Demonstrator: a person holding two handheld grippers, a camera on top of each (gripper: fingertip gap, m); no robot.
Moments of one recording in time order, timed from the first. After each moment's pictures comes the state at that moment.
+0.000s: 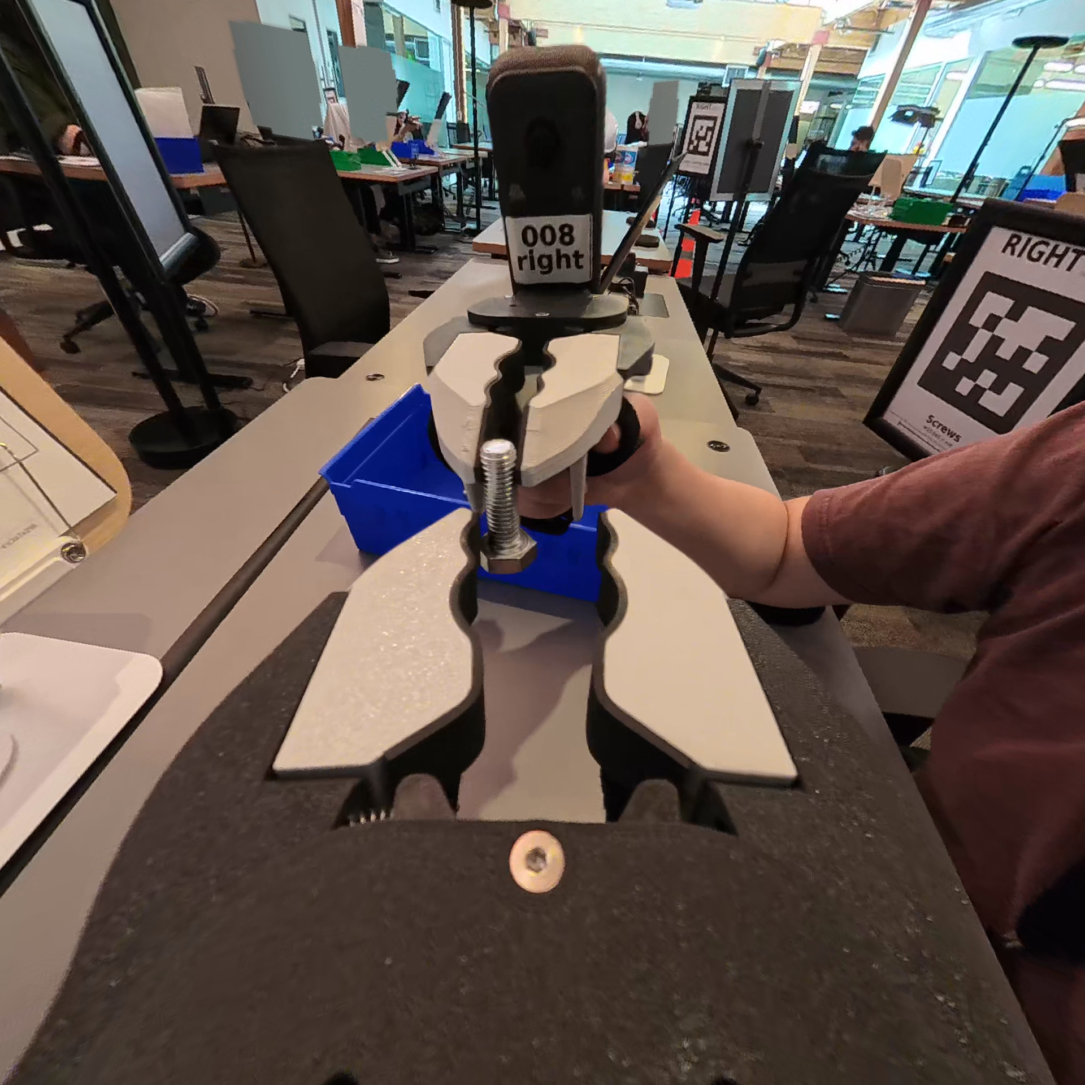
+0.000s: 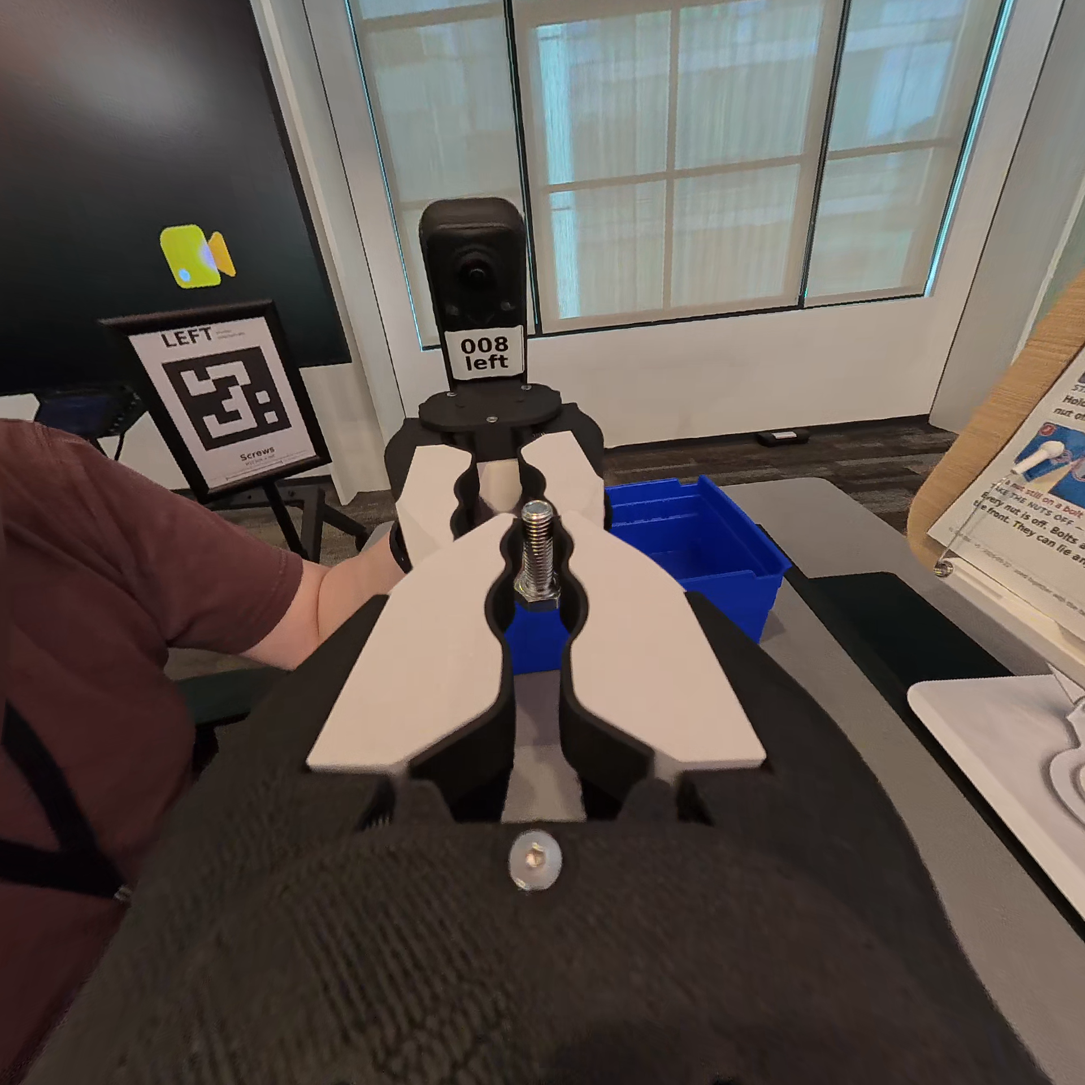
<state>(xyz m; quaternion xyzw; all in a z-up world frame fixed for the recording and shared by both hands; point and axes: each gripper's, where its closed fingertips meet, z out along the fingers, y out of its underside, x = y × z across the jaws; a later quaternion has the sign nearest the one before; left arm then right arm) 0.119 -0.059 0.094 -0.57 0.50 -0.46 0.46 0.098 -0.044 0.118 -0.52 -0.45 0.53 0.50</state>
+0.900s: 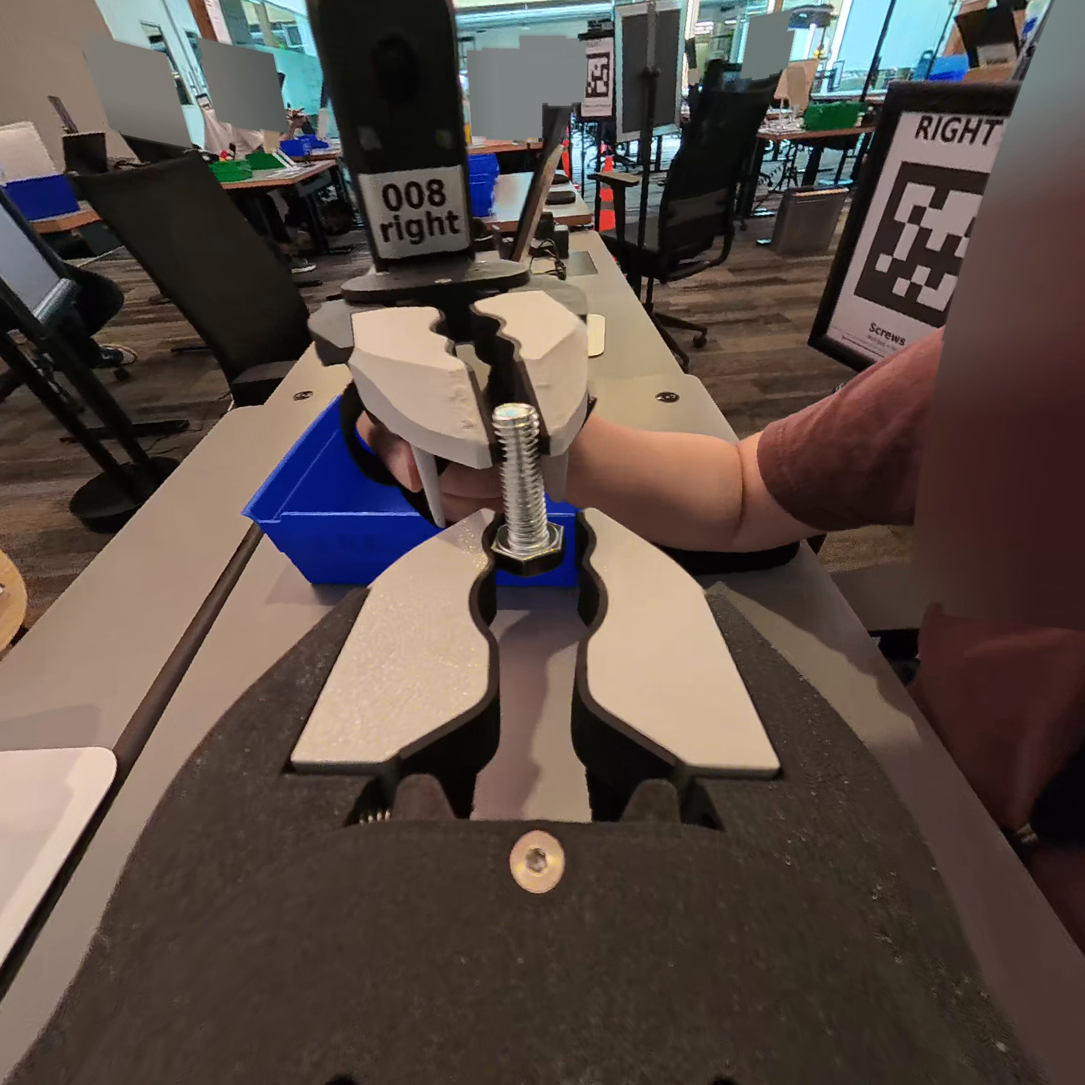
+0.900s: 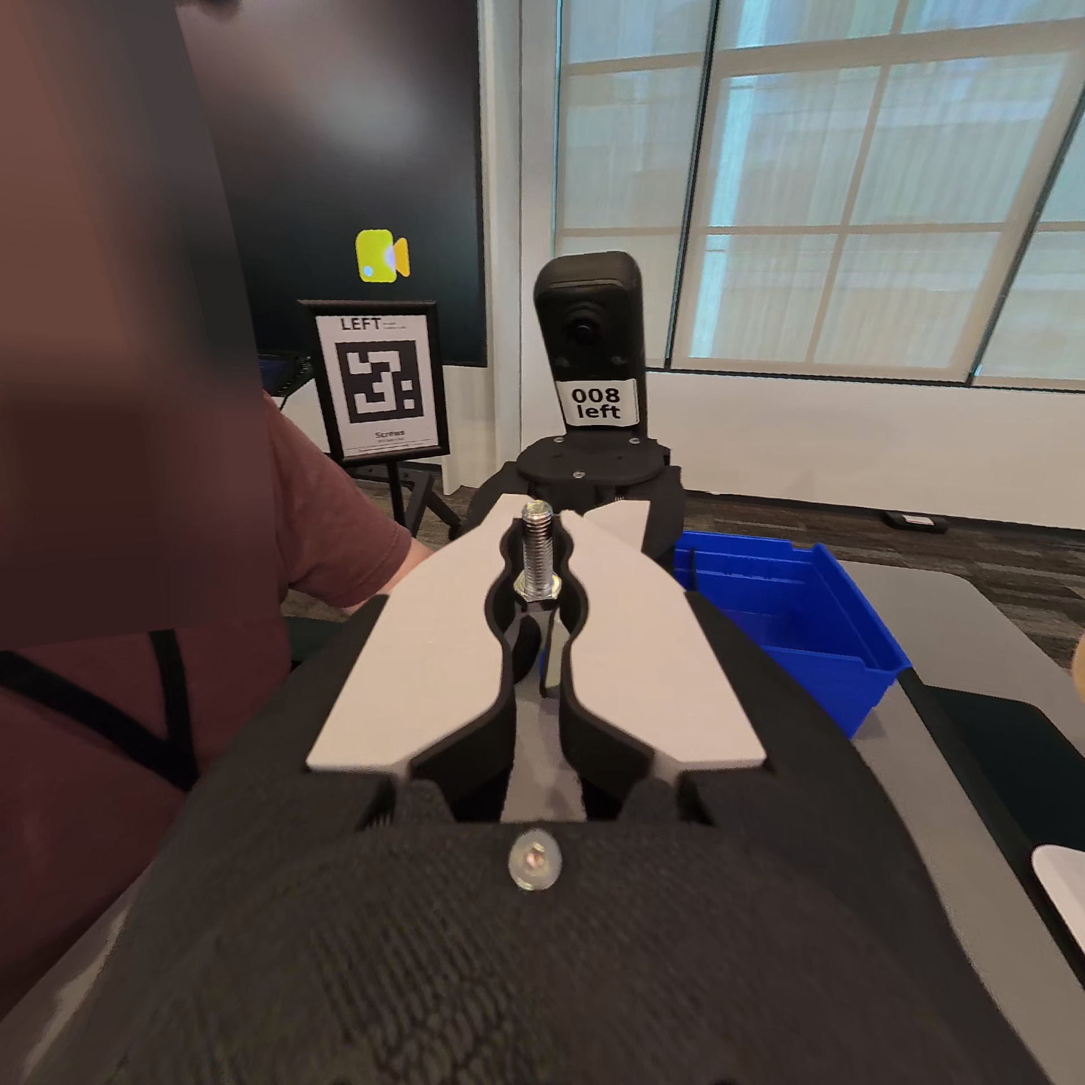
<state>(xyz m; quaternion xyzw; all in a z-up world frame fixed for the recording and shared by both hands) 0.140 -0.092 0.080 -0.51 0.58 -0.45 0.45 0.102 -0.086 0.127 -0.41 -0.52 0.58 0.47</state>
